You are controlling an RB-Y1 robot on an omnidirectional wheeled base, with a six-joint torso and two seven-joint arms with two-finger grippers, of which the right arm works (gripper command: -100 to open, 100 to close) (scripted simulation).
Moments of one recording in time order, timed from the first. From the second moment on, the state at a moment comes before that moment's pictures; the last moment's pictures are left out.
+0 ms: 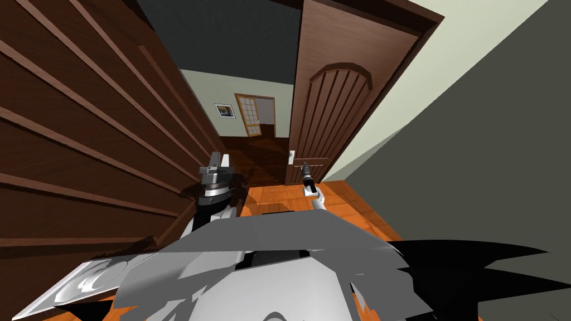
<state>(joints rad) -0.05 -0.09 -0.05 -1.32 0.01 -0.35 -0.07</state>
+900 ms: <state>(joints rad) -0.14 -0.08 -0.06 -1.14 0.02 -0.32 -0.09</state>
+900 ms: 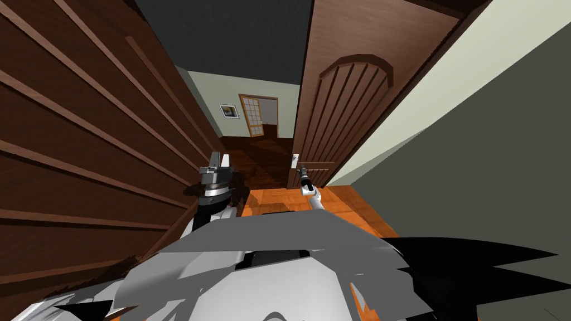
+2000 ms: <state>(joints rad) -0.15 -0.25 -0.13 -1.03 -0.04 -0.37 -0.19</state>
